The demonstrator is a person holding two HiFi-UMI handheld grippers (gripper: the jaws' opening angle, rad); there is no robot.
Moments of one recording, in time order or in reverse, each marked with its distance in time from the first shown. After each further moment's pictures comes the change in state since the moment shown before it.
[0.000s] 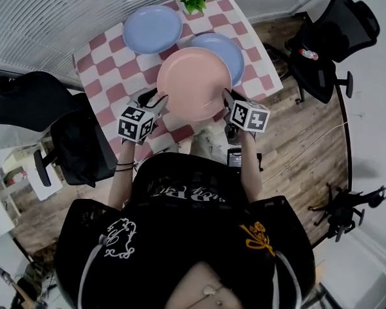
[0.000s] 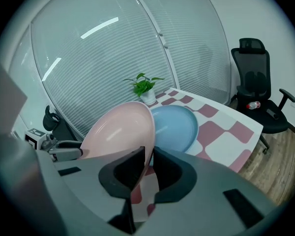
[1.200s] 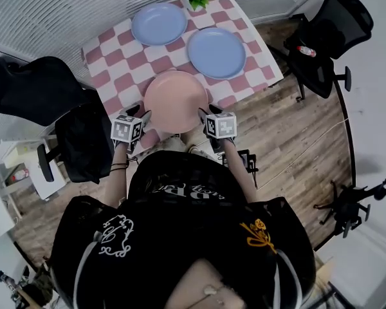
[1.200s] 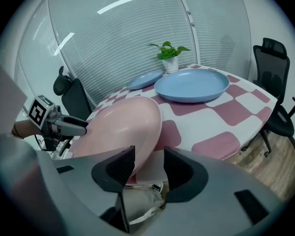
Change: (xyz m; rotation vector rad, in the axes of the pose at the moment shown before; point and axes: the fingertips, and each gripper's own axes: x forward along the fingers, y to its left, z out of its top) left arm -0.074 0.038 -0.145 -0.119 0.245 0.134; right arm 0.016 0.075 -0.151 -0.176 0.183 0.045
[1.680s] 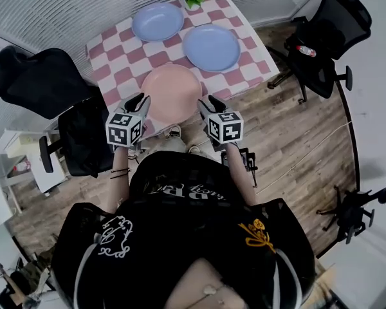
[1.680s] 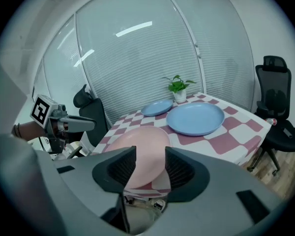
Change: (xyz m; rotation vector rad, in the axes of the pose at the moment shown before) left arm -0.078 -0.079 0.077 0.095 -0.305 0.066; right arm -0.088 0.028 0.041 -0.090 -0.252 0.091
